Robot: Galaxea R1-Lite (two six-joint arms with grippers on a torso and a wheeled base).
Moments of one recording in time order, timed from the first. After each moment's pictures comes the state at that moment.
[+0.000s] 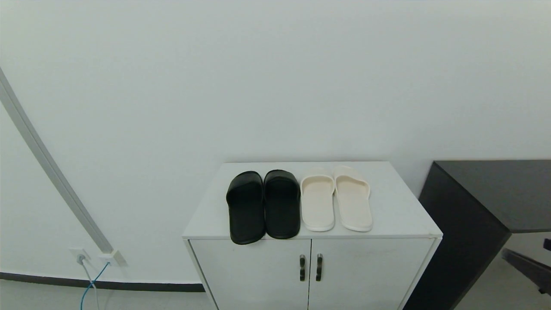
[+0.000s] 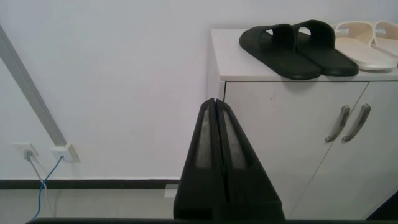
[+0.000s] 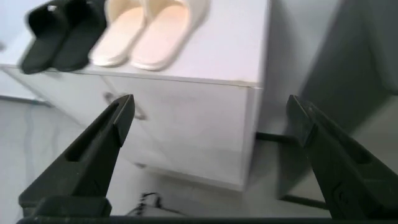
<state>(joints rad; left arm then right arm) 0.00 0.00 0.00 0.00 0.03 0.00 0.34 0.88 -0.32 -0.25 -0.06 0.14</state>
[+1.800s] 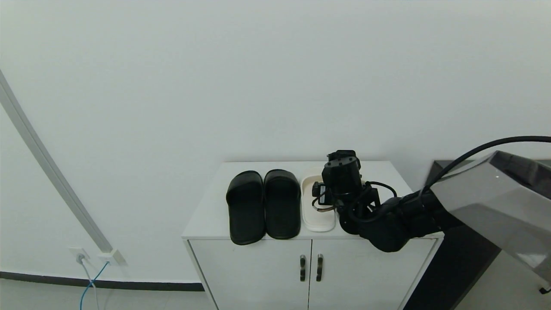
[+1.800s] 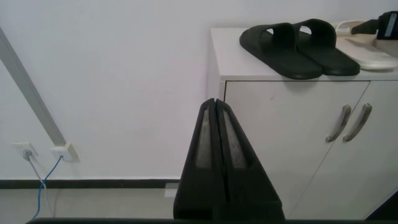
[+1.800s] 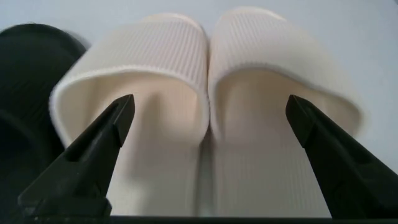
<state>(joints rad) 0.00 0.00 0.00 0.00 0.03 0.00 0.70 2.21 -1.31 -0.55 -0.67 0.29</state>
